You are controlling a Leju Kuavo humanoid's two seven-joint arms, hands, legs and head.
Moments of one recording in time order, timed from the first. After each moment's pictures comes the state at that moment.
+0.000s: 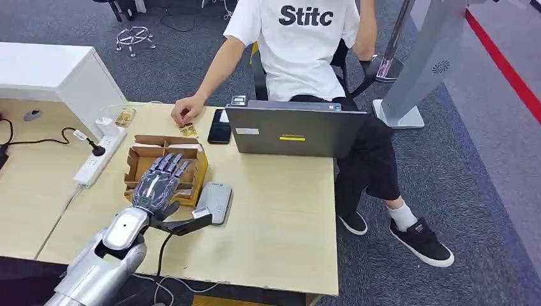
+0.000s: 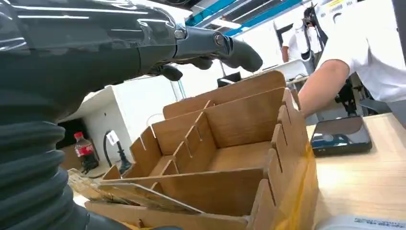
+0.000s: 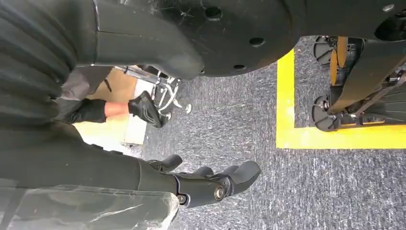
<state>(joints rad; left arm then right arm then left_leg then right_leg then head) -0.27 0.30 -0.33 -1.22 -1.26 0.11 0.05 -0.03 0.10 -0.37 -0.18 0.25 -0.04 0.17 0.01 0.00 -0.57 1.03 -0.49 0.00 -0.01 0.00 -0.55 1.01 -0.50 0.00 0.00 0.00</state>
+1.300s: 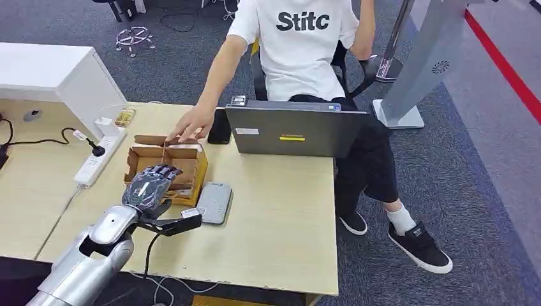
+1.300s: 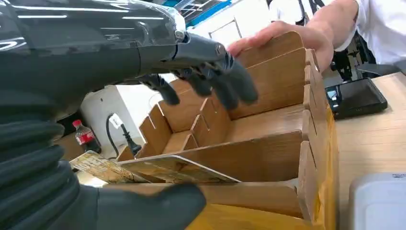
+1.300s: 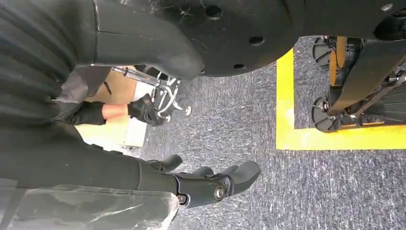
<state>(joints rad) -0.27 0.38 -0.33 -1.26 -1.16 -0.03 0.02 -0.03 0.10 -0.39 -0.18 0.27 -0.03 0.17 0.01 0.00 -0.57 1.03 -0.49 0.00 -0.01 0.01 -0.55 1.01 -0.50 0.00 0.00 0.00</state>
